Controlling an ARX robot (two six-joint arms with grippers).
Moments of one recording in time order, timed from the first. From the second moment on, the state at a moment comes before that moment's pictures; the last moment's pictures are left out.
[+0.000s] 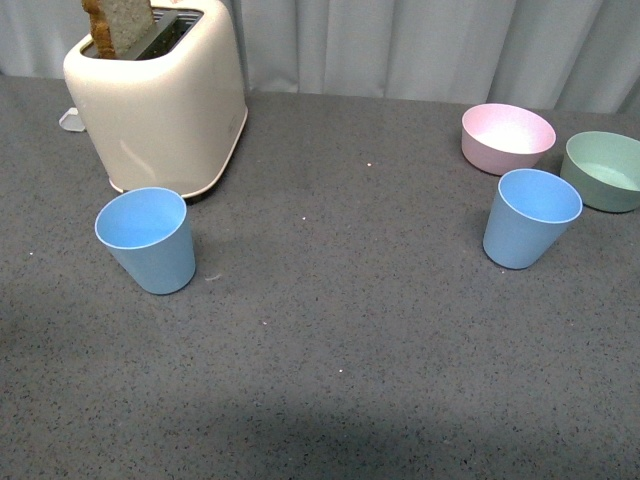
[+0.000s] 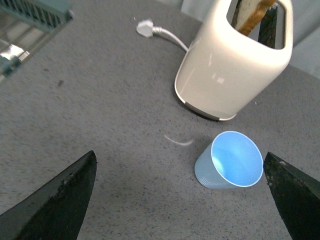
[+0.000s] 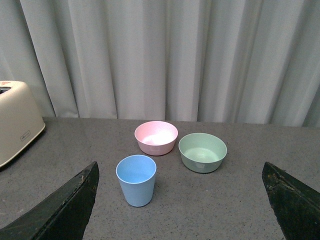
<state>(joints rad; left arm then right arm) 0.03 1.01 0.32 0.26 -0.12 -0.30 0.00 0.00 0.00 0.00 0.00 0.00</state>
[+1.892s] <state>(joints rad) -0.17 1.94 1.07 -0.22 0.04 -0.40 0.00 0.00 0.00 0.00 0.00 0.00</state>
